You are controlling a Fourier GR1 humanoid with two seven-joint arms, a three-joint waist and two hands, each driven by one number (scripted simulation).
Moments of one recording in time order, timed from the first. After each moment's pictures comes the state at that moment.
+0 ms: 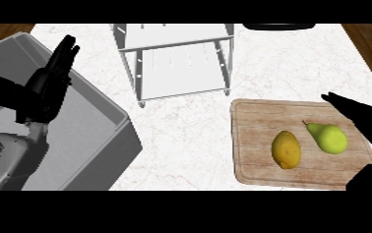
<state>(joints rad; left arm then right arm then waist) -0.32 0.56 -0.22 -1.47 0.42 0.25 0.05 -0.07 -0.87 0.19 -1.93 0.30 0.45 0.61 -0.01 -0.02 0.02</state>
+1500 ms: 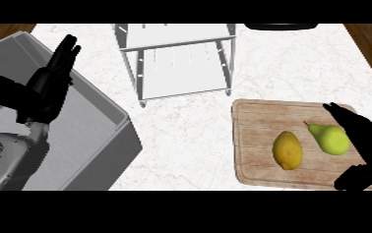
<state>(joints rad) -0.33 0.55 -0.23 -1.48 0.43 0.27 0.07 0.02 -0.78 0.22 -1.77 0.52 0.28 0.52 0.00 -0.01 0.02</state>
